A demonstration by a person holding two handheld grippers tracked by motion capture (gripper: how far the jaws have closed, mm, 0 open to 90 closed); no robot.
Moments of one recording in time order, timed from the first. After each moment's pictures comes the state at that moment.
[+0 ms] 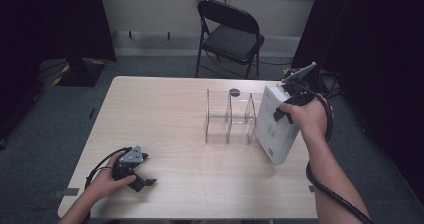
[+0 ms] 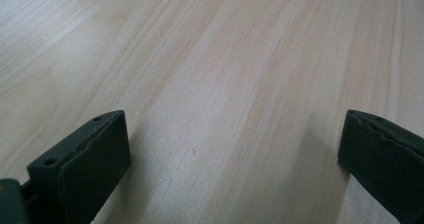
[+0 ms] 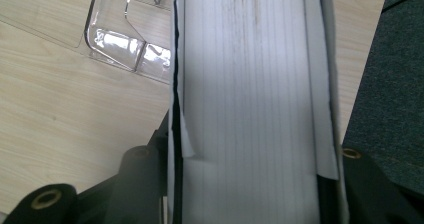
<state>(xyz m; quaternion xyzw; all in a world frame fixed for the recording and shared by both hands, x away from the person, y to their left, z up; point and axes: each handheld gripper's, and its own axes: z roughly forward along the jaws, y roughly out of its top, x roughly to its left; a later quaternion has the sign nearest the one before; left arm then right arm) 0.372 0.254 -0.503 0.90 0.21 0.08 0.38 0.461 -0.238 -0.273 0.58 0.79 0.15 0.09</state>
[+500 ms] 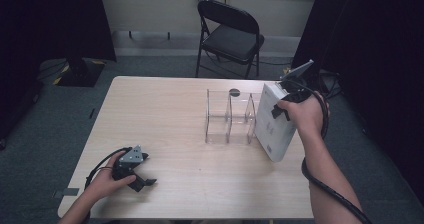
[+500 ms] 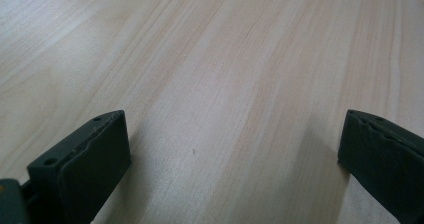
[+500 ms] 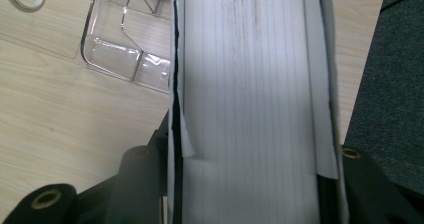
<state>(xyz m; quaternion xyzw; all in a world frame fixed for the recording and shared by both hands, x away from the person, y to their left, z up) 0.372 0.254 -0.503 0.90 0.21 0.08 0.38 0.471 -0.234 -0.274 0.59 0.79 0.15 0.09</state>
